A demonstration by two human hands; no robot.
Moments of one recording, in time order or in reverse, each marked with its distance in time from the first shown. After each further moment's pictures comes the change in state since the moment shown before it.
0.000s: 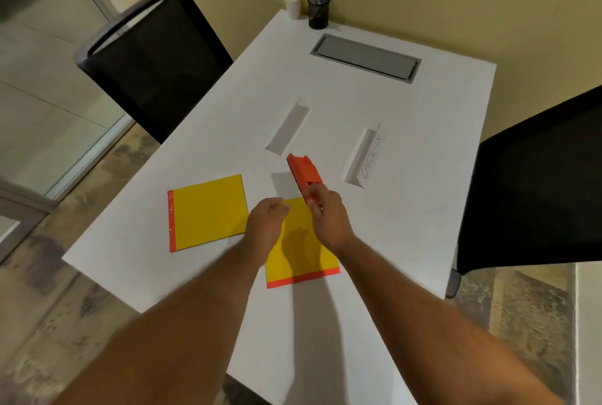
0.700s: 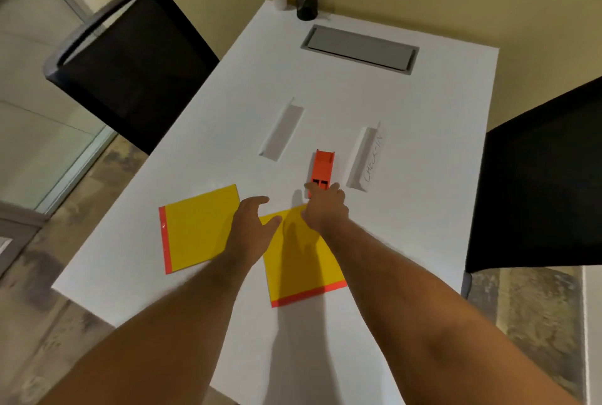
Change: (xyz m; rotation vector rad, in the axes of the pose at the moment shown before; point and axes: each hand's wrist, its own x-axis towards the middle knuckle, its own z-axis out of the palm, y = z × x) left_hand 0.051 -0.007 -0.026 0.479 0.032 0.313; right_hand 0.071 -0.008 0.016 -0.532 -0.228 0.366
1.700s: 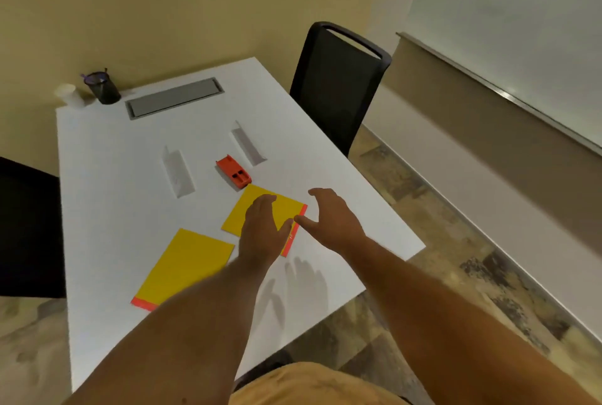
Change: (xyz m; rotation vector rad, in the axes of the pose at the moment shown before) left_hand -0.086 -0.045 -0.076 0.130 -0.470 0.968; right_hand -0.321 -0.079 0.083 0.389 0.697 0.428
